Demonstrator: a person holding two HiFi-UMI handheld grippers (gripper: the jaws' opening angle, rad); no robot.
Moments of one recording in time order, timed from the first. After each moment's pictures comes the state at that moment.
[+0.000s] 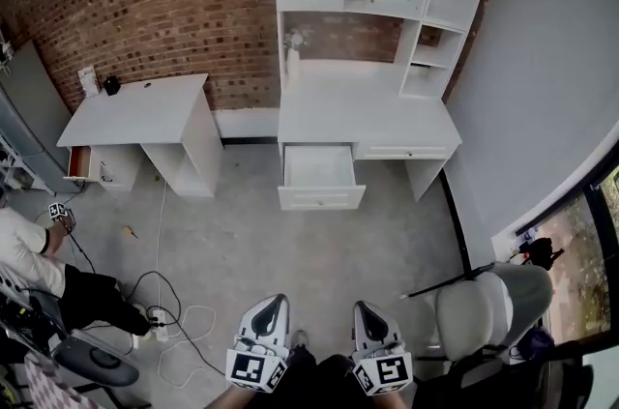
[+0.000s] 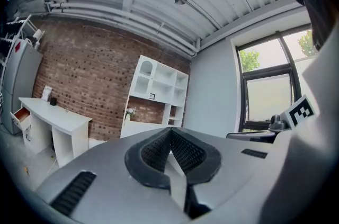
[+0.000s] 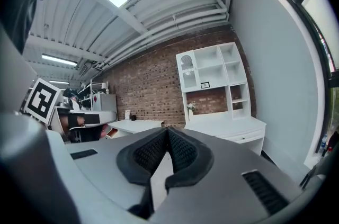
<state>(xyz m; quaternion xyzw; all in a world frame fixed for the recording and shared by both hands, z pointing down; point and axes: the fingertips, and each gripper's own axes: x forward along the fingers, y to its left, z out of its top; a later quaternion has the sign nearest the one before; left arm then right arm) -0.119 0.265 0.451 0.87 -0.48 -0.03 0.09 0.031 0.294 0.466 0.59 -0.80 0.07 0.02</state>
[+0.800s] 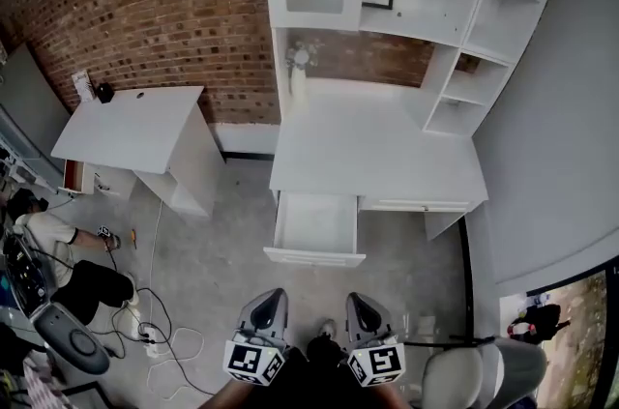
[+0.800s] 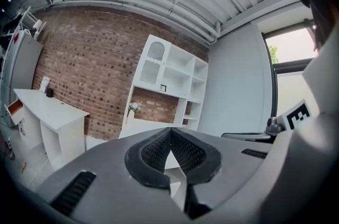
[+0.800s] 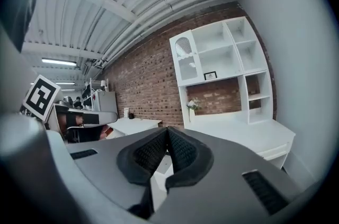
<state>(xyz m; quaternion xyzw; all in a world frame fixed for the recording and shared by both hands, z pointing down) -0.013 -0.068 0.481 0.85 -0.52 -0.01 0.13 0.129 -0.059 0.493 0.54 -0.84 0.09 0.04</state>
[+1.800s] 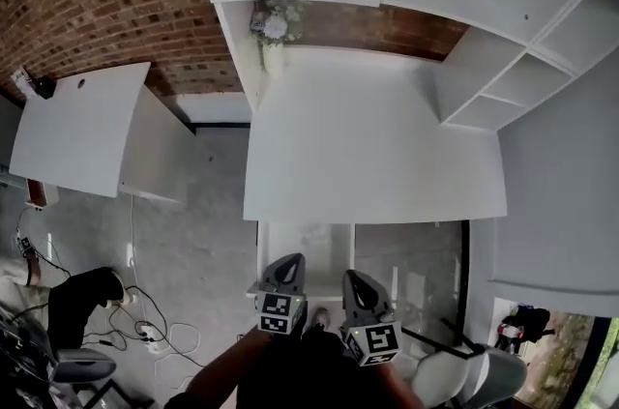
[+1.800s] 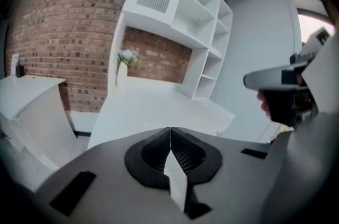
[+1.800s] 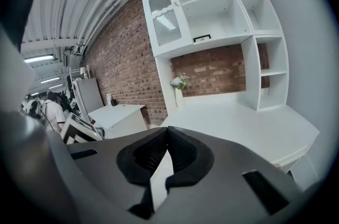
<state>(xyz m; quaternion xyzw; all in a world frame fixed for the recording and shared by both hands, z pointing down) 0.059 -0.439 0.728 0.85 -0.44 0.17 0.23 0.151 -0.409 0.616 0.55 -0.80 0.18 0.12</state>
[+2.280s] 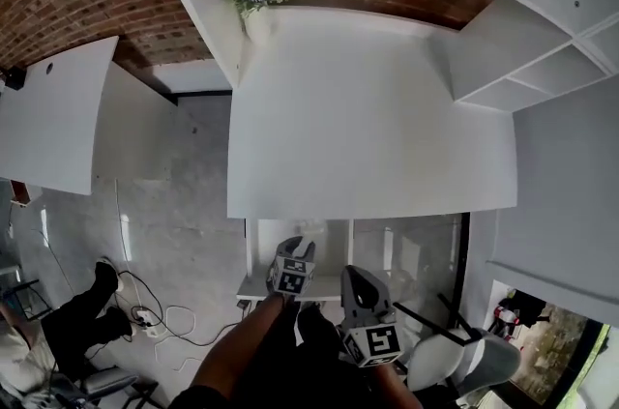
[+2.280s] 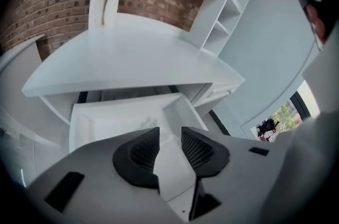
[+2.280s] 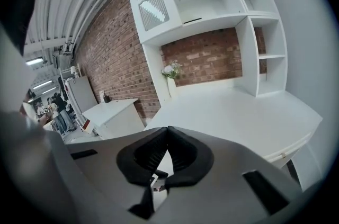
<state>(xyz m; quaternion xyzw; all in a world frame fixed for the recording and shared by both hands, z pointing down) 0.103 -0.455 0.951 0.79 -0.36 0.34 0.37 0.155 -0.462 0.670 0.56 -0.79 0.23 0.13</state>
